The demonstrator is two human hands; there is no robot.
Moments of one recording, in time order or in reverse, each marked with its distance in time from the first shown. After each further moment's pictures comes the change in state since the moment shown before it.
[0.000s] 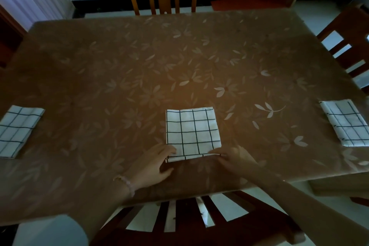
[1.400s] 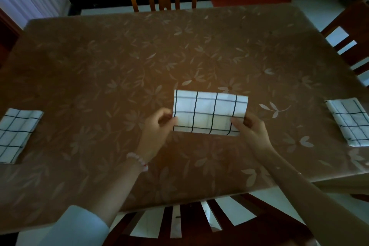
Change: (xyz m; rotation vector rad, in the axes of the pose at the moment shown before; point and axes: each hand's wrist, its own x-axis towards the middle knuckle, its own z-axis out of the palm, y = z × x) left_hand 0.063 0.037 -0.062 -0.636 0.507 -0.261; right_hand 0.021 -0.030 -0.055 0.905 0.525 0.257
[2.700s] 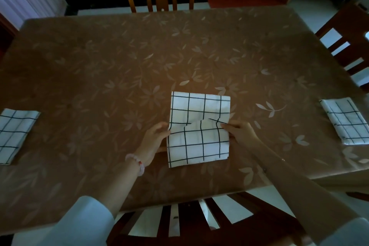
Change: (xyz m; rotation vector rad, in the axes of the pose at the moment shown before) left_hand -0.001 -0.047 0.006 -0.296 -0.140 -0.575; right_hand 0.028 0.037 0.007 0.011 -0.137 0.251
